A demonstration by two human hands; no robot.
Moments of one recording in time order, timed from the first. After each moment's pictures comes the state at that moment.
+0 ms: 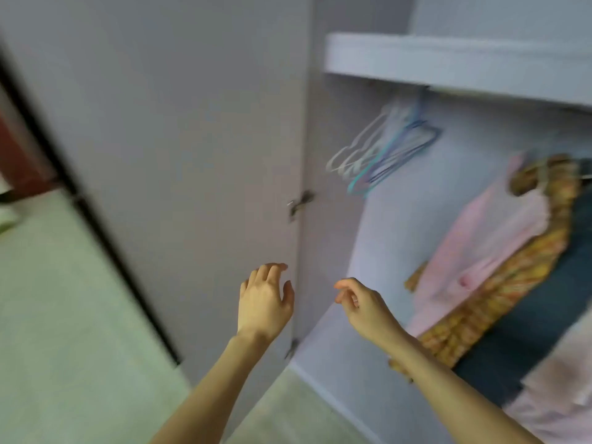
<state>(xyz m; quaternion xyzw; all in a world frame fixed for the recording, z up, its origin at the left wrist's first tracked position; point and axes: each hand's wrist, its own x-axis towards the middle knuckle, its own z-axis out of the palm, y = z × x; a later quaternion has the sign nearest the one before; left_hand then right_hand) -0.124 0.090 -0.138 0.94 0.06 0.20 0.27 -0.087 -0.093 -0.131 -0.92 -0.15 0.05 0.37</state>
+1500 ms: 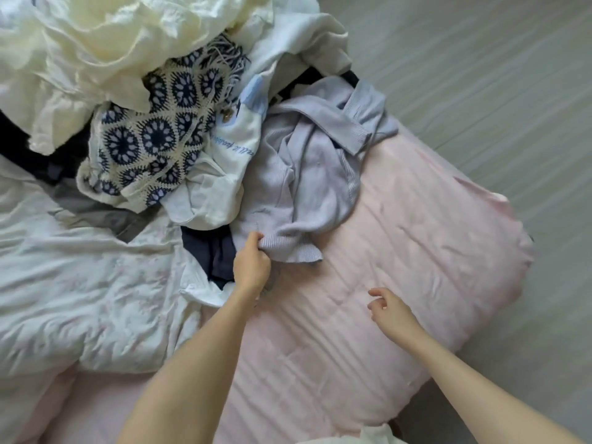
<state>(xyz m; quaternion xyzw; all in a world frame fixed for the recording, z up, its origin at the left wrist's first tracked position) -0.954 0.277 -0.478 0.25 0.91 0.18 0.28 -0.706 0.338 -0.449 -0.61 -0.57 0.52 -0.17</state>
